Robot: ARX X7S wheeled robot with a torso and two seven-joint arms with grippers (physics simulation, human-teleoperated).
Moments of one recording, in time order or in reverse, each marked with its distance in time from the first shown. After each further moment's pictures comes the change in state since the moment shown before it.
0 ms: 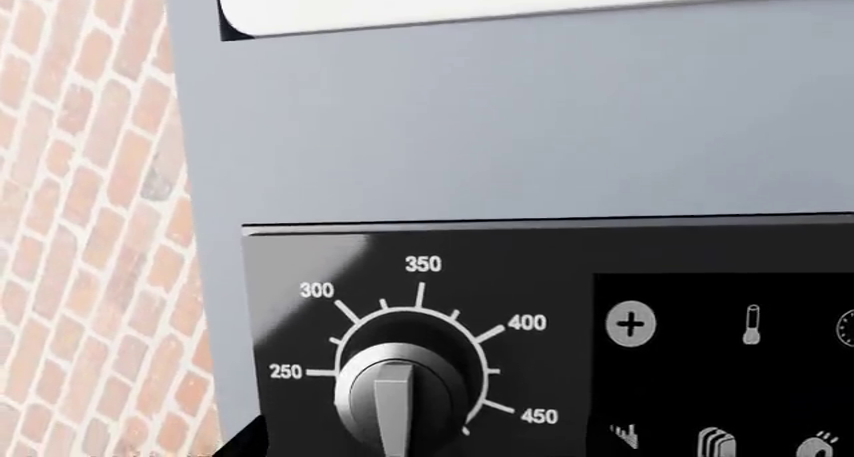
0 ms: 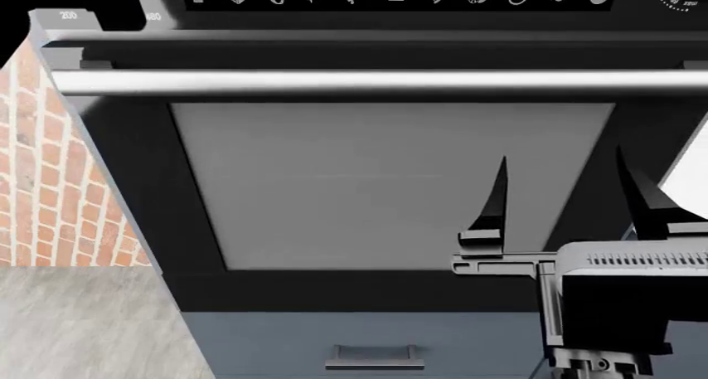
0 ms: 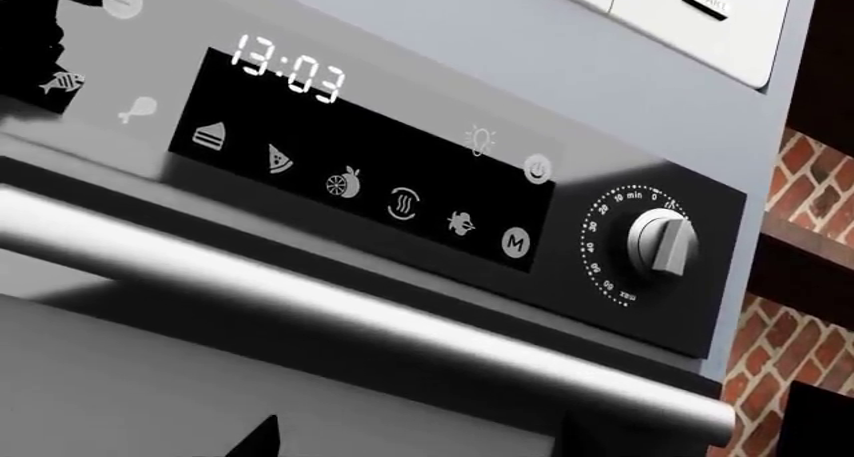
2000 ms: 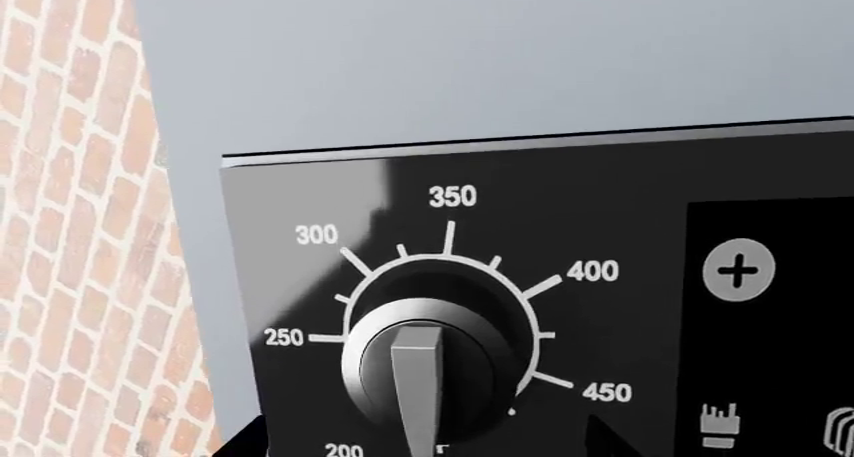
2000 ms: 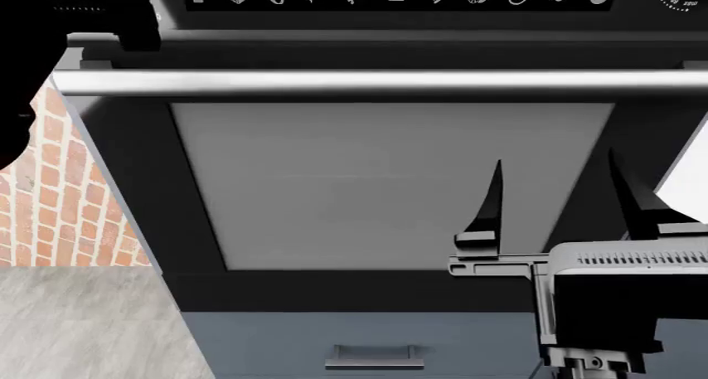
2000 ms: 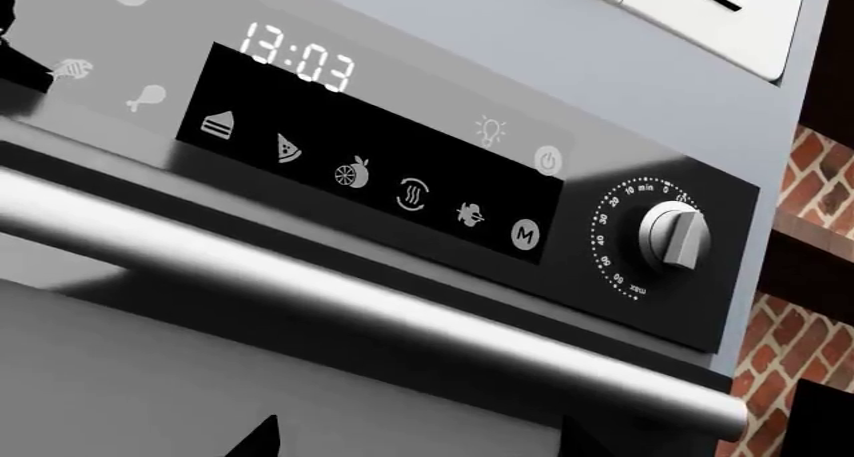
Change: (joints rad) left arm 0.060 0.044 0.063 -0.132 0.178 0.031 0.120; right arm -0.002 0.032 -0.015 0.012 0.040 0.006 0.044
